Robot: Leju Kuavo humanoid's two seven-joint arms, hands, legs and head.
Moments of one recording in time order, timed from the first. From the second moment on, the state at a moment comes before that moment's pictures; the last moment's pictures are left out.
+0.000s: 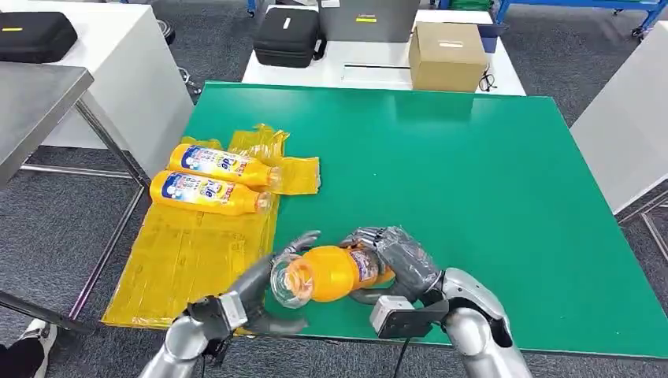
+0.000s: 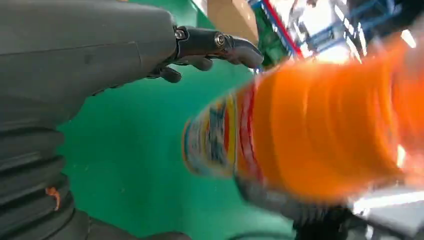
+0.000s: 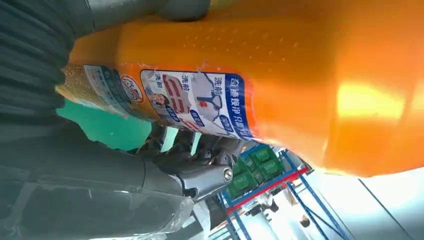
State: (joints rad) left arm -0.03 -0.10 -0.28 -1.50 -0.43 -0.37 -0.53; right arm -0.16 -0.05 0.36 -1.62 0.66 0.36 -0.52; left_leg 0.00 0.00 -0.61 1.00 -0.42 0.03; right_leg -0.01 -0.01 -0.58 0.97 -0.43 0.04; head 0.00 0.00
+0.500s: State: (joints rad) left arm -0.04 -0.06 -0.34 -1.49 -0.45 -0.35 -0.54; right arm -0.19 -0.06 0.40 -1.55 0.66 0.35 -0.50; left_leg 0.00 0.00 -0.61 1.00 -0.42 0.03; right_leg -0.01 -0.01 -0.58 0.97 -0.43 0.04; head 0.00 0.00
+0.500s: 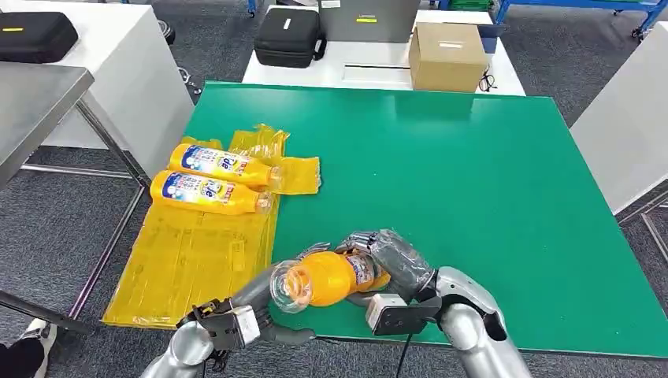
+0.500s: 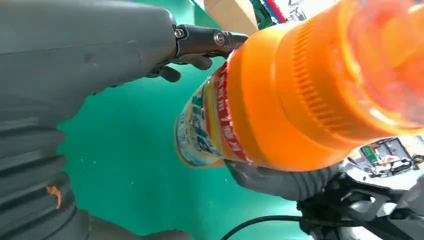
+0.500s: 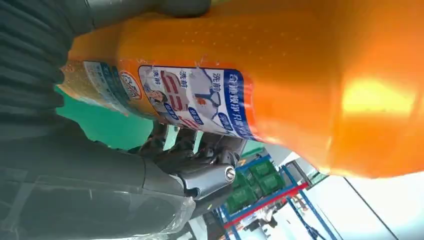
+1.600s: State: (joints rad) left arm 0.04 -0.06 -0.34 -1.70 -0.38 -0.34 -0.66; right arm -0.26 -0.08 0.44 -1.33 0.71 0.31 -0.44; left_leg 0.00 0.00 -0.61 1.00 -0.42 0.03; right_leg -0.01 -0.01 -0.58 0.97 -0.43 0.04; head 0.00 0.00
